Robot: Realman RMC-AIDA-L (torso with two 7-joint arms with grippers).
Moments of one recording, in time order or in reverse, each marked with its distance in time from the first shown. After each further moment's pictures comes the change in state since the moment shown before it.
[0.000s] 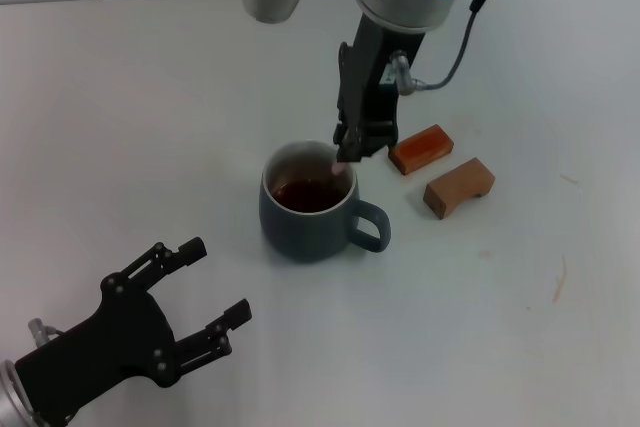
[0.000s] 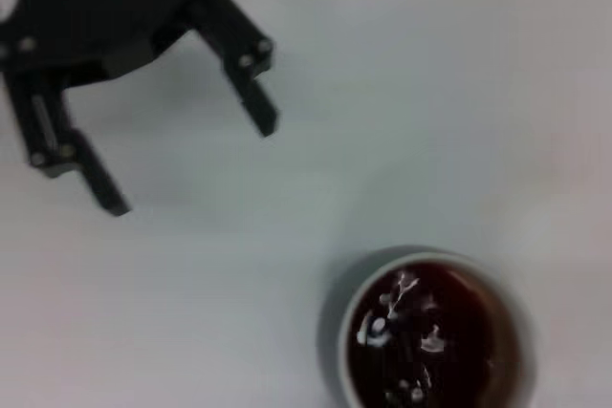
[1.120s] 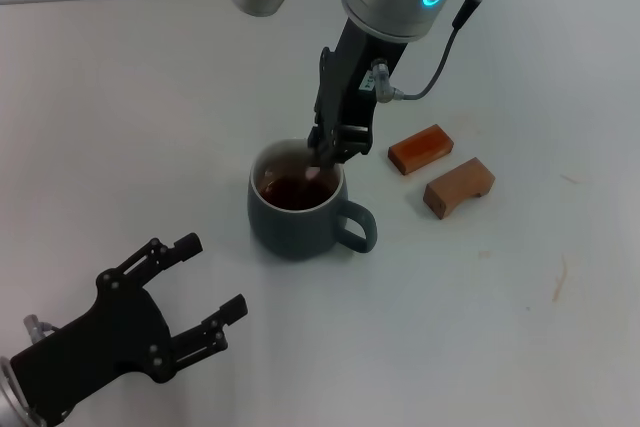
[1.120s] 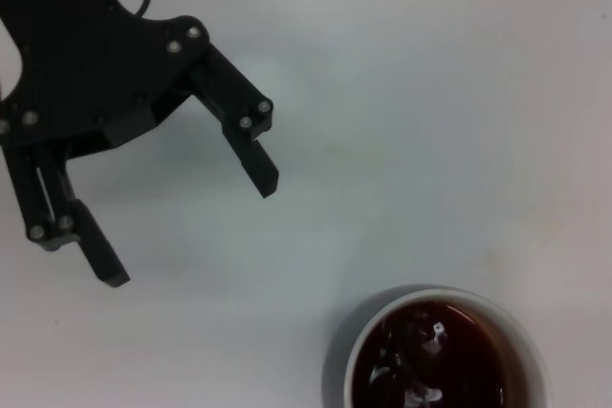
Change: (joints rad) left arm -0.004 0.003 -0.009 0.005 0.000 0.007 -0.001; right arm -0.041 -0.001 -0.013 -0.010 0.071 0.077 0.036
